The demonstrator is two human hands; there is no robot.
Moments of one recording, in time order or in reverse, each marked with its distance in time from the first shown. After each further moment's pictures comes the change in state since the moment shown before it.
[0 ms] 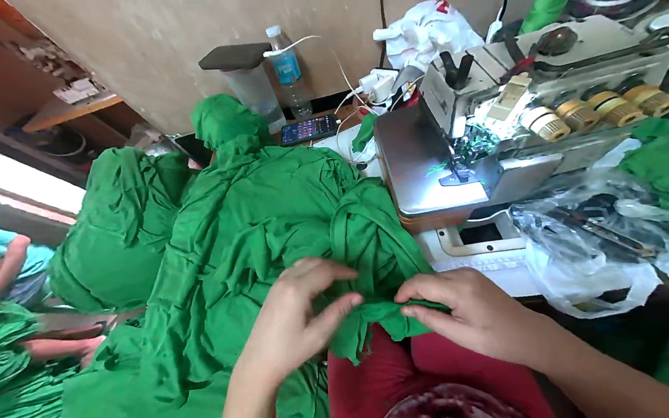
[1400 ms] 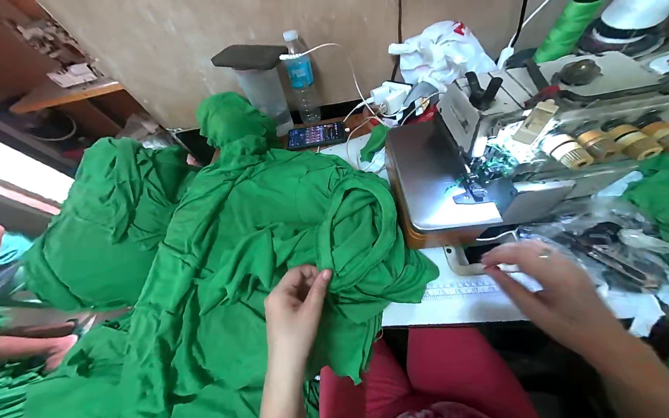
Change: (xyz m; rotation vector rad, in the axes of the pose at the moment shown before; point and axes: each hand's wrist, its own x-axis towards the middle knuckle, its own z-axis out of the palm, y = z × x) left_hand -0.015 -0.023 0.044 -0.312 0.471 -0.535; right_hand -0.035 0.043 -0.057 -0.449 0.232 0.123
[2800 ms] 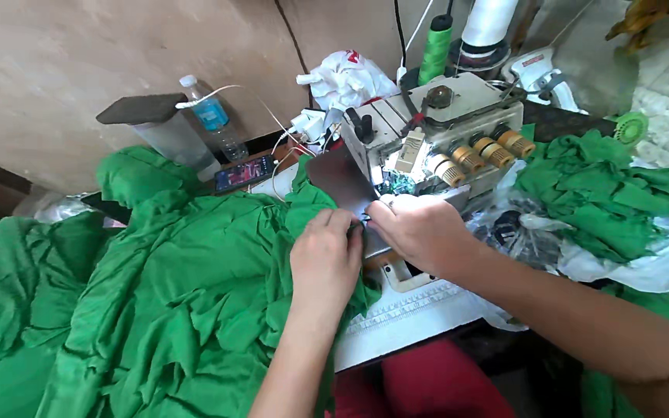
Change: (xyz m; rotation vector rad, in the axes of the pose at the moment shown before) left_hand 0.083 0.087 0.131 0.470 -0.199 0.632; right_hand 0.103 0.006 0.006 -0.470 0.026 -0.115
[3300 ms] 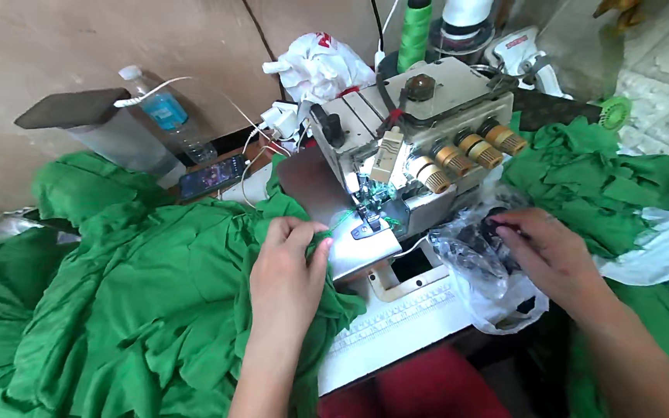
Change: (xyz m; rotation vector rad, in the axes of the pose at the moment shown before) left_hand -0.001 -0.022 0.005 -0.027 -0.089 -0.091; right_hand -0.156 0.089 -0.031 0.289 0.046 0.569
